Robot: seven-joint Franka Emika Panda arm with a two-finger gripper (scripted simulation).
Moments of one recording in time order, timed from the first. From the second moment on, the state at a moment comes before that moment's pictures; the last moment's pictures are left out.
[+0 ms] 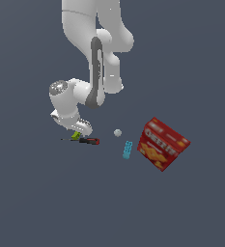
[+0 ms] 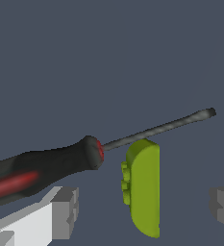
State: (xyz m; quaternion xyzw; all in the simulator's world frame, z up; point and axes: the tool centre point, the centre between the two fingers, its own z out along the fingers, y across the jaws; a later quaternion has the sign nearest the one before) arm -0.085 -0.195 0.048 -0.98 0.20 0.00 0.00
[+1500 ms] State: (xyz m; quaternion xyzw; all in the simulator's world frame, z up) arm -0.064 -0.180 0.048 -0.98 0.19 -0.03 0.00
